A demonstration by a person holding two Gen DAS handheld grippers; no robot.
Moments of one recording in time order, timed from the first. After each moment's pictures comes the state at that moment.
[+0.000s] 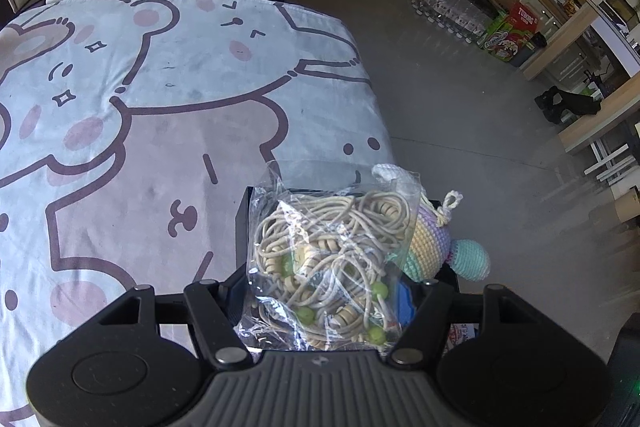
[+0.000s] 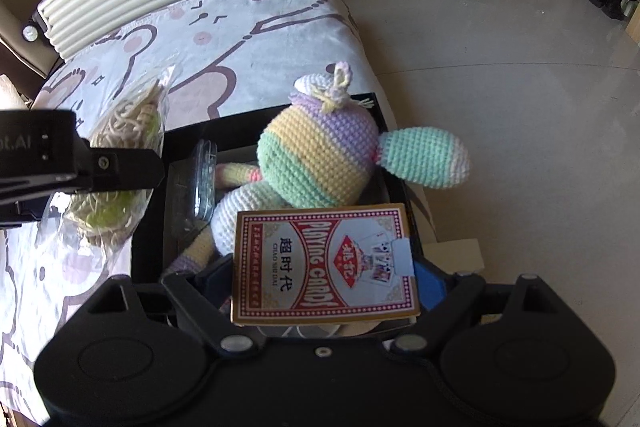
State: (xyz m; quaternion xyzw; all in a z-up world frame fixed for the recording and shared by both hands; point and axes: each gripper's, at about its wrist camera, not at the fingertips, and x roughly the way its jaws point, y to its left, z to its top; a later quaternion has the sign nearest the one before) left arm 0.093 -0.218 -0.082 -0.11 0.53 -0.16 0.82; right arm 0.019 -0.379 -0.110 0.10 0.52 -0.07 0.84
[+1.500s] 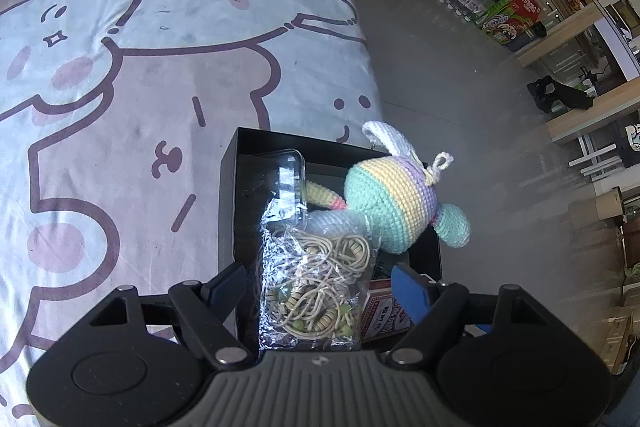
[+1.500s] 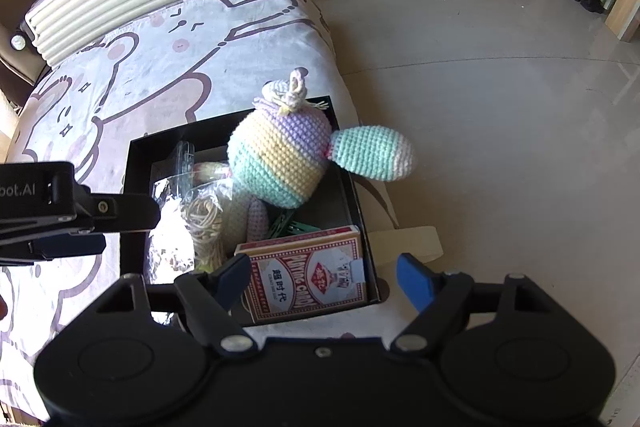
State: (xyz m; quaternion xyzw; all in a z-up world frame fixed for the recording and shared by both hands) left arm 0.083 -0.212 -0.090 -0.14 0.58 -0.17 0.78; right arm -0.001 -0.397 -0.086 0.10 0.52 -0.10 0.84
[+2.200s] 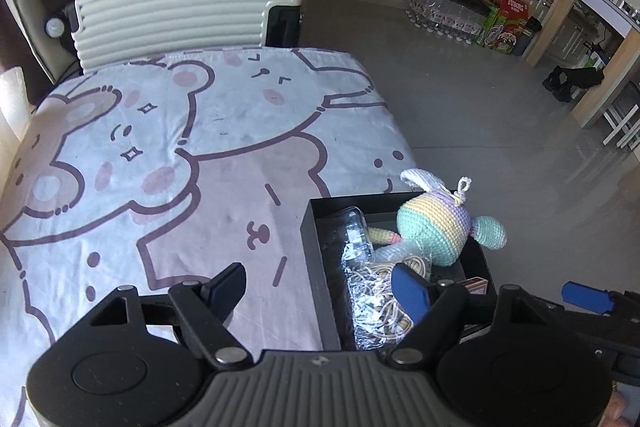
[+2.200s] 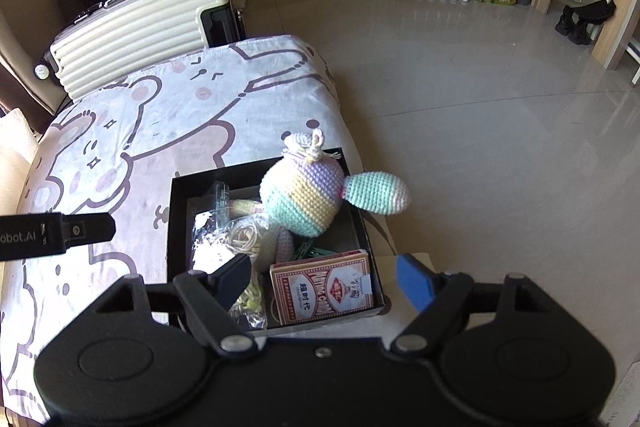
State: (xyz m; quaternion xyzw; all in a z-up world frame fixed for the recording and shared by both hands) left arm 0.039 -0.177 -0.022 0.00 0.48 -0.14 0.87; right arm -0.033 -0.374 -0.030 0.09 0.46 -0.11 0.88
